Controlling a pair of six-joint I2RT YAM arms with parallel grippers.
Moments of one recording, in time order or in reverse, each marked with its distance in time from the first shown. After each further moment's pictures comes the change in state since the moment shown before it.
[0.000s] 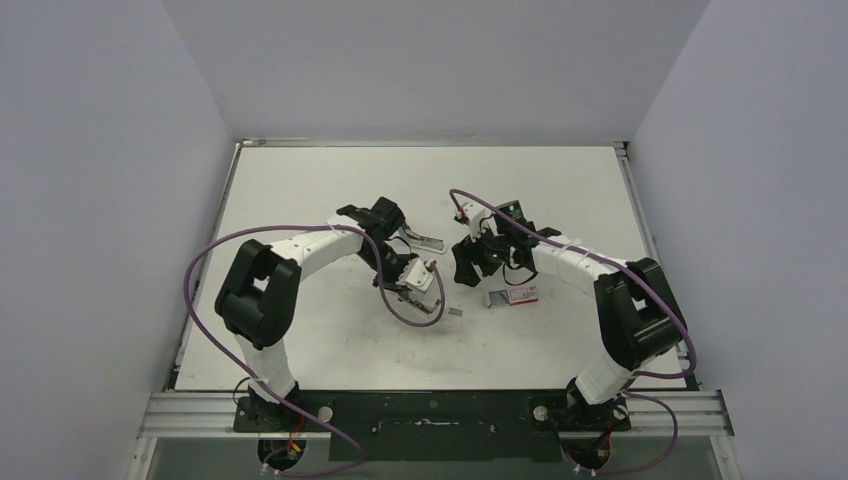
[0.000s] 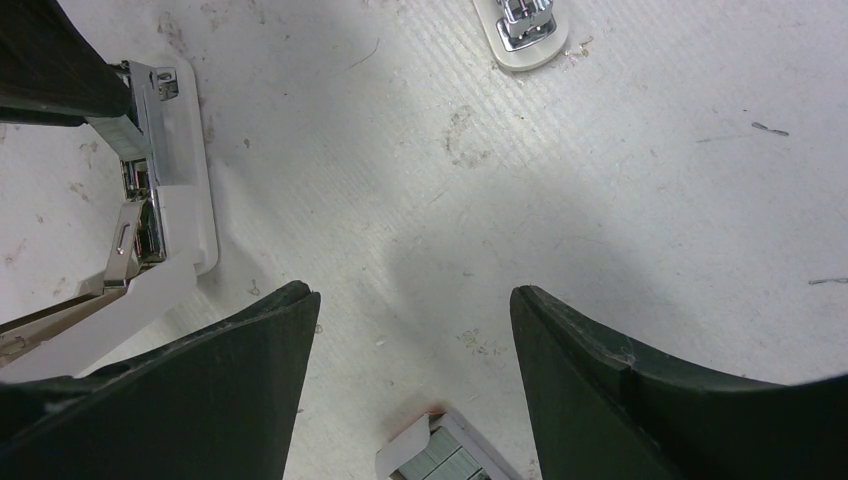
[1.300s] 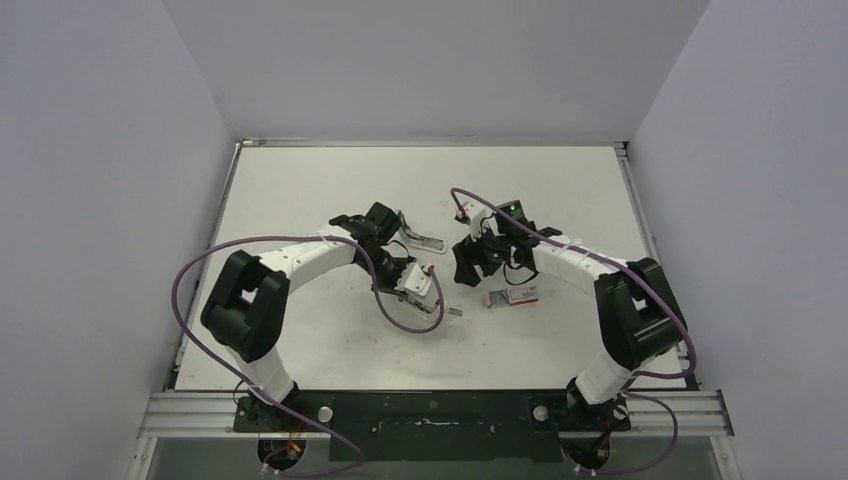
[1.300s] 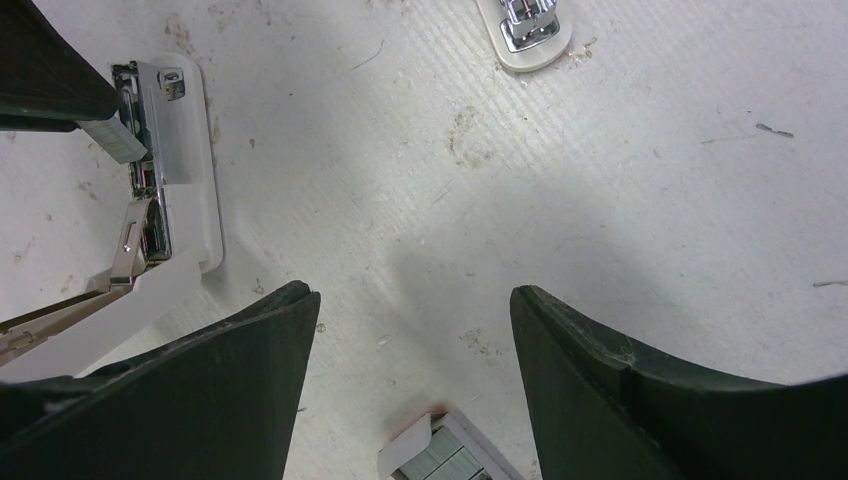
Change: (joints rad) left arm -0.011 -0.106 -0.112 0.132 -0.016 -0.094; right arm -0.006 0.000 0.000 0.000 -0.018 0.000
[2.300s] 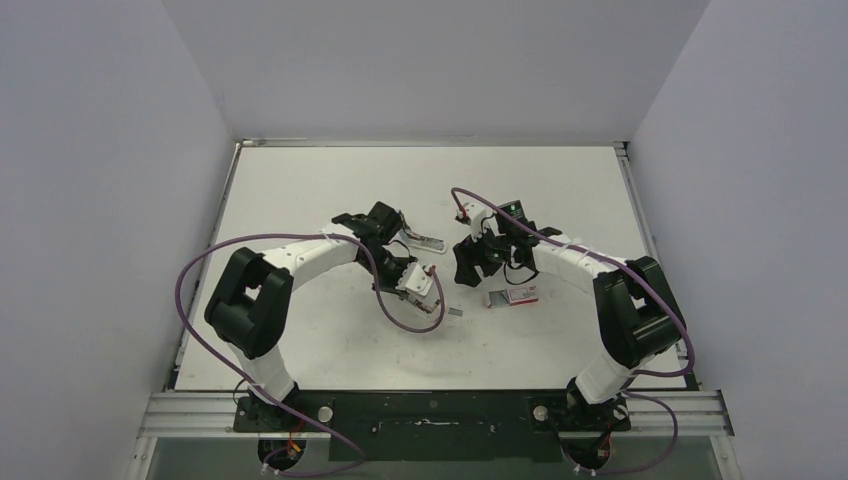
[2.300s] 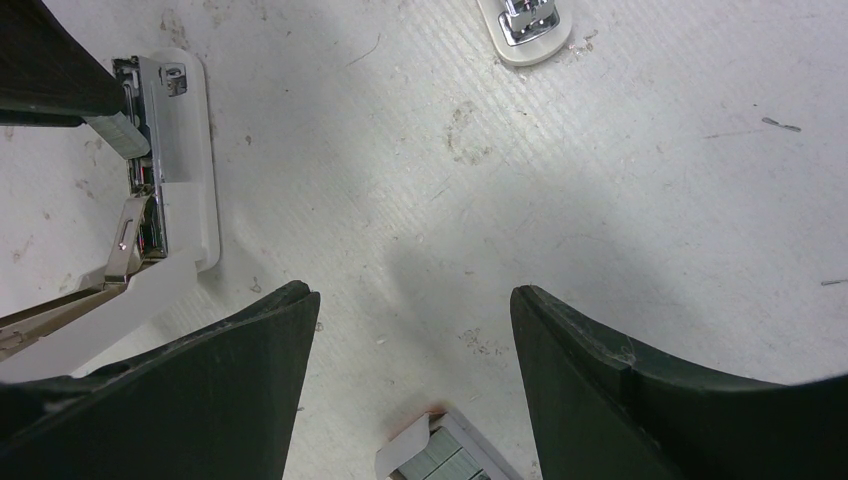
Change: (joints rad) left arm -0.002 0.029 0.019 -0.014 -0.008 0.019; right arm -0.006 0.010 0.000 -0.001 -0.007 0.000
